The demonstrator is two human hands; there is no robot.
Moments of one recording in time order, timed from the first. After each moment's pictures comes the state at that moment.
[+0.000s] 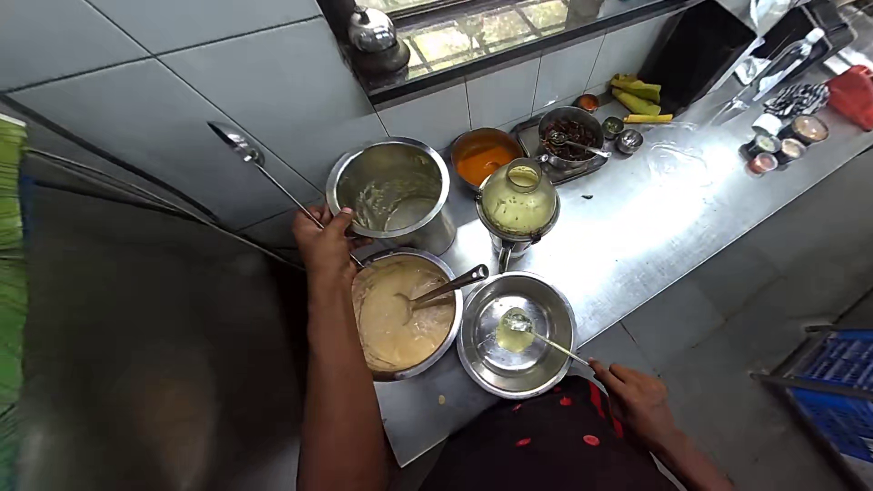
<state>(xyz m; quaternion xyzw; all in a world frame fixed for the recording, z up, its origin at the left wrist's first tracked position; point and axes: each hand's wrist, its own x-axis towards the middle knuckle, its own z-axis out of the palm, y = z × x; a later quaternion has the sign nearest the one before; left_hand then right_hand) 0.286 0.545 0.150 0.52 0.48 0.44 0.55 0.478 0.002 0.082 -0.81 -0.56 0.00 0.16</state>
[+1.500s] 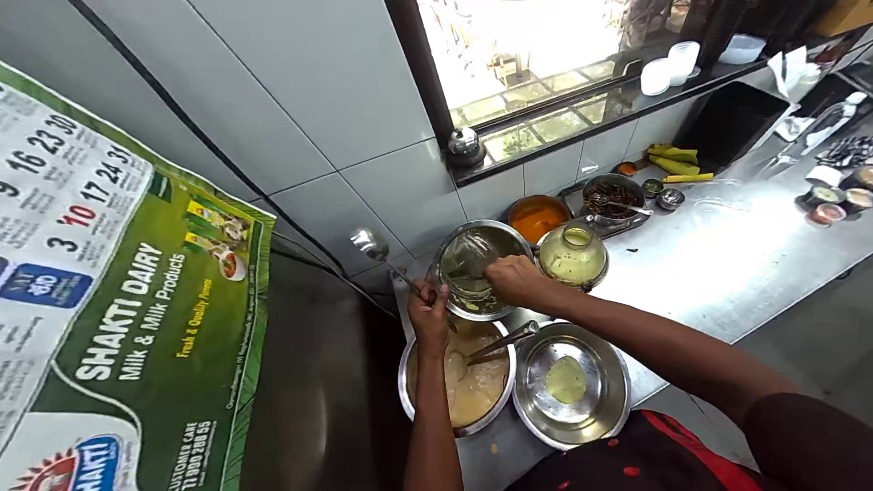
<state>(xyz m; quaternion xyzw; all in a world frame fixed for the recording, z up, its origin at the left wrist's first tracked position) 0.272 0.493 0.116 0.58 0.33 0.54 0.51 0.461 0.414 0.236 -0.70 -0.70 0.13 0.01</state>
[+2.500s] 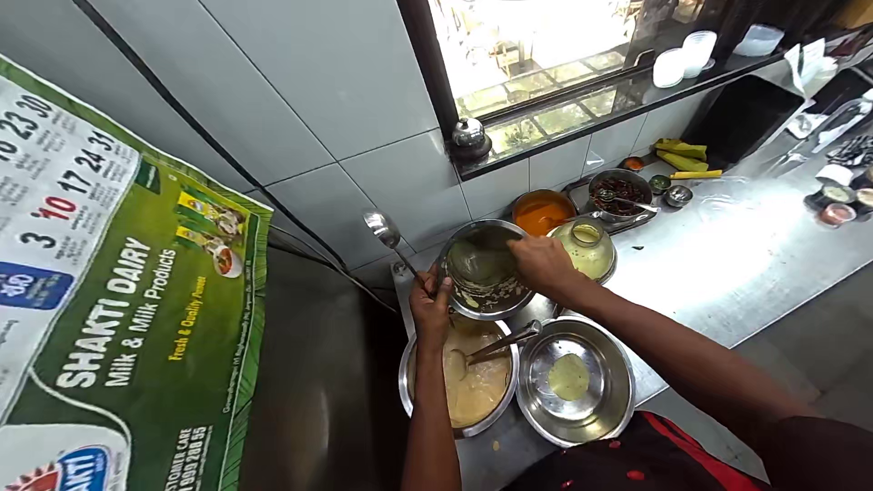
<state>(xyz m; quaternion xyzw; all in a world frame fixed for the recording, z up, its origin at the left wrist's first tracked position) 0.270 0.501 0.120 0.63 0.33 0.51 0.48 0.481 0.399 0.251 -0.77 -0.63 0.06 0.05</state>
